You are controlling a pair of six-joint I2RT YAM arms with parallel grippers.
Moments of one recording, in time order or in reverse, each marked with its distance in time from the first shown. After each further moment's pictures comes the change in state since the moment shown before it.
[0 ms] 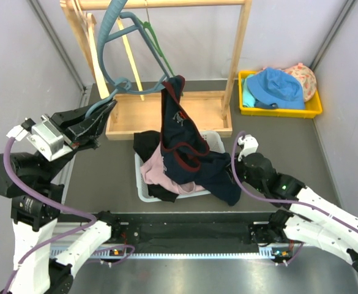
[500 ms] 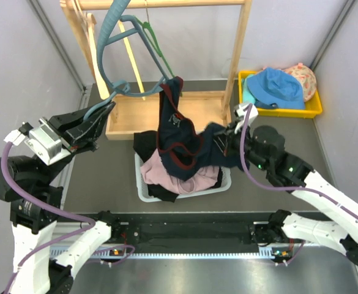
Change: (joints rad) left arm 0.002 -0.017 -0.010 0.005 0.003 0.000; right arm -0.001 0.130 0.349 0.095 -0.090 -0.164
